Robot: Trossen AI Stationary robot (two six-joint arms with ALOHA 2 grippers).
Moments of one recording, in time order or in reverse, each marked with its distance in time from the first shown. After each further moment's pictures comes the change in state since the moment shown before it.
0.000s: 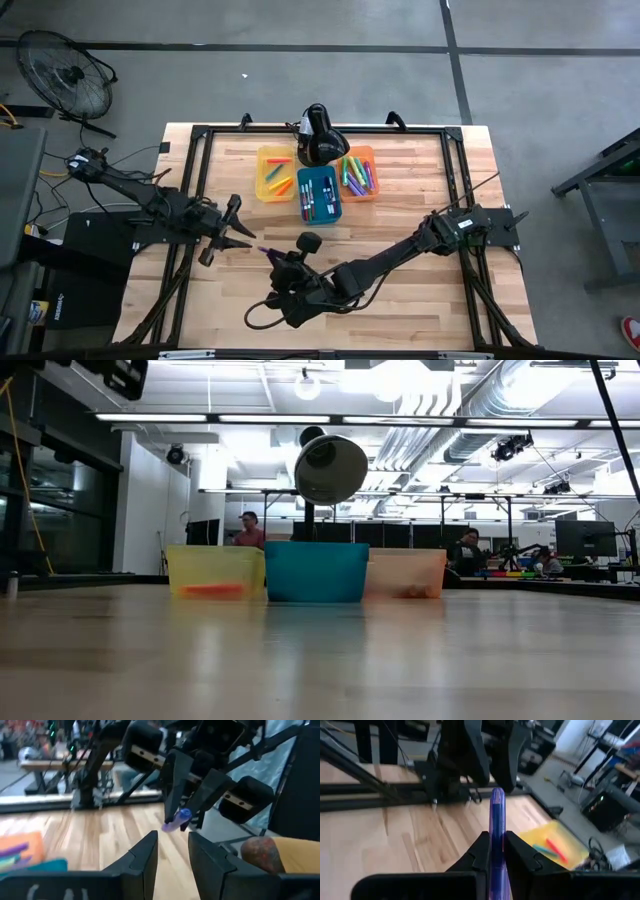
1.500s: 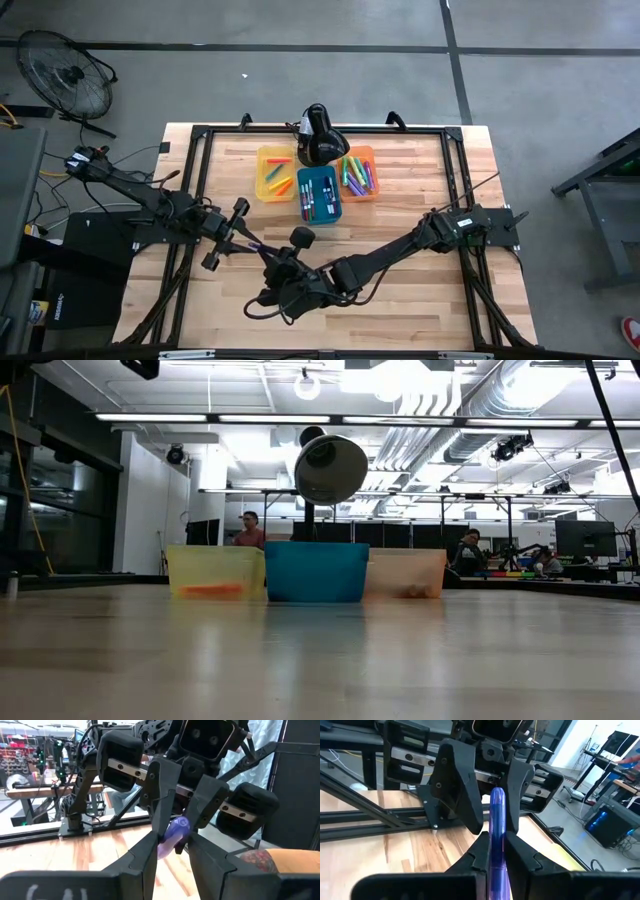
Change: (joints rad) left arm 0.001 0.144 -0.002 0.264 0.078 0.069; right arm -0.041 -0.003 0.011 0.179 0.006 -0.169
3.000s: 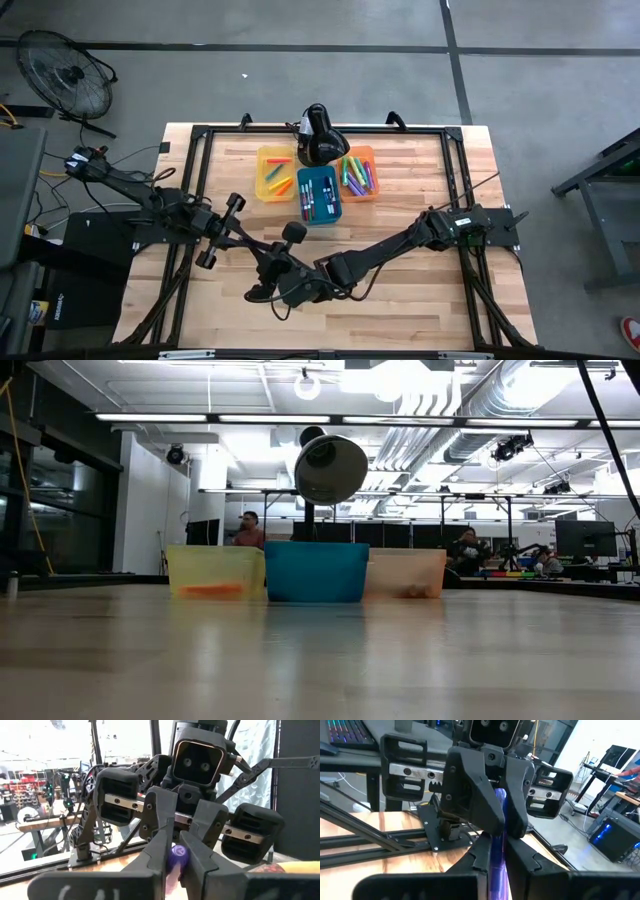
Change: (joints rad) left arm -0.001 -0.003 0.005 0.056 -0.005 0.080; right arm -0.025 0.005 -0.004 0.246 -0.030 -0.176
